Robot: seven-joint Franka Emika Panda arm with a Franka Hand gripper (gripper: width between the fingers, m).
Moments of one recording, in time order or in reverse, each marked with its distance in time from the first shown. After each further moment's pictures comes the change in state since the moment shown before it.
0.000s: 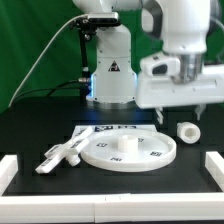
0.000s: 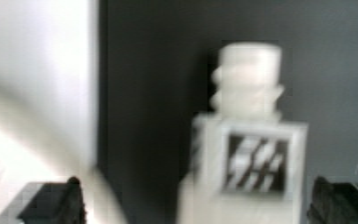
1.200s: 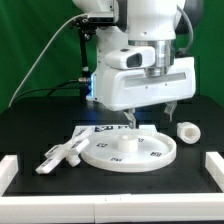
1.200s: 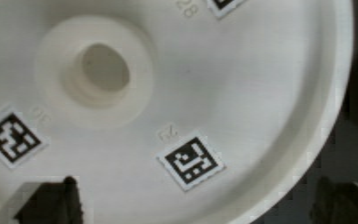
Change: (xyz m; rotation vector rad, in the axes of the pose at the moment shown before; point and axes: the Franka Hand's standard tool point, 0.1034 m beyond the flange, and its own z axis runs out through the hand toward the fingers) arm 0.060 0.072 -0.013 -0.057 0.125 -0.367
